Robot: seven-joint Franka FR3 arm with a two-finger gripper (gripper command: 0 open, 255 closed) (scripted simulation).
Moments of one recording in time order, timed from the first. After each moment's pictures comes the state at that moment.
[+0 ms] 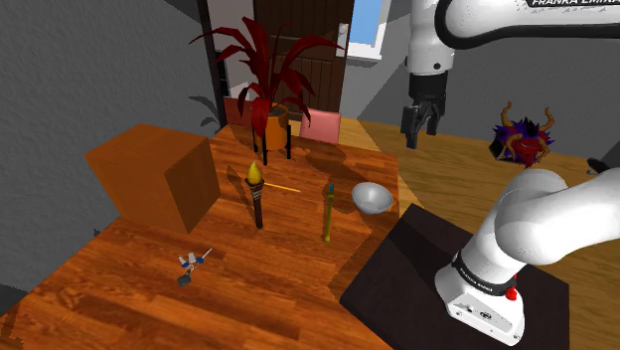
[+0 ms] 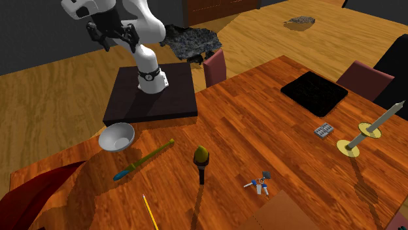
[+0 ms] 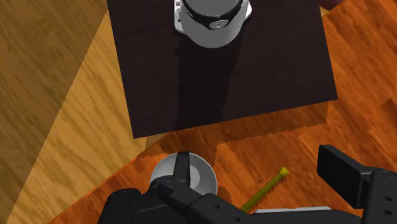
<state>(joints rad) 0.00 -0.75 -0.04 -2.44 -0.06 1.45 0.13</state>
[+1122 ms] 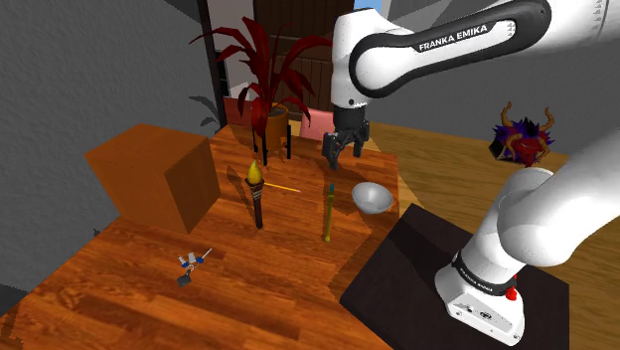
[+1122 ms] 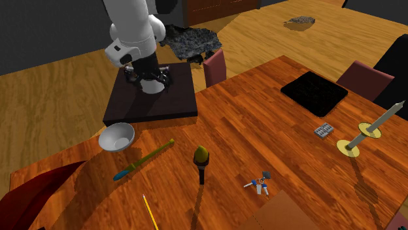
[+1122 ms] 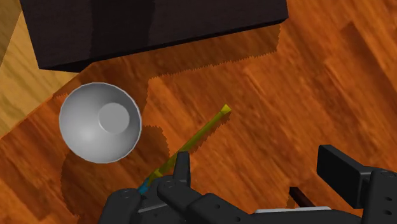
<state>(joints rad) 0.08 -0.35 0.10 -2.37 0.06 1.91 0.30</state>
